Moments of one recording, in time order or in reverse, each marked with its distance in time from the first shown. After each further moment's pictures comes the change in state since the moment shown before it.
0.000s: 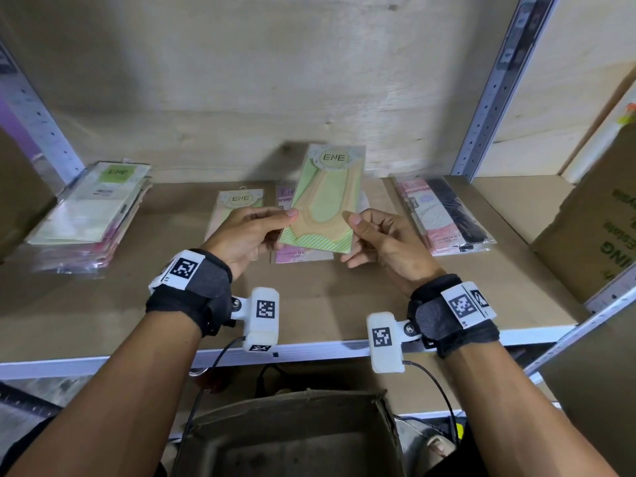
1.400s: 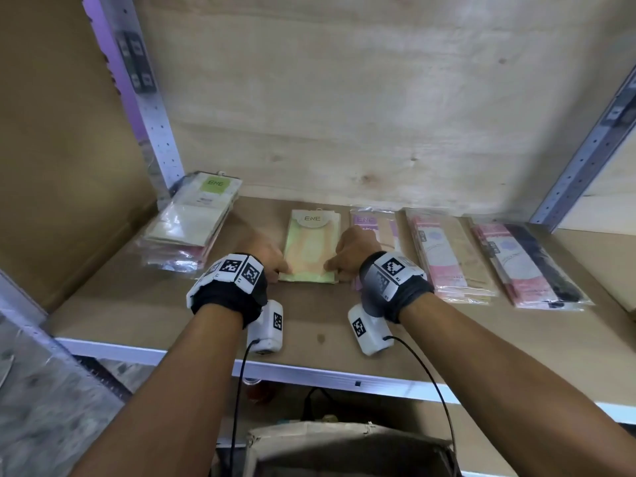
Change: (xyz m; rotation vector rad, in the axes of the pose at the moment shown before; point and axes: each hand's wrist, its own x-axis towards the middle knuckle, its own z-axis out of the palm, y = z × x) left_hand -0.002 0.008 -0.114 0.710 0.284 -0.300; right_hand 0.109 0.009 0.154 -1.127 -0.038 0.341
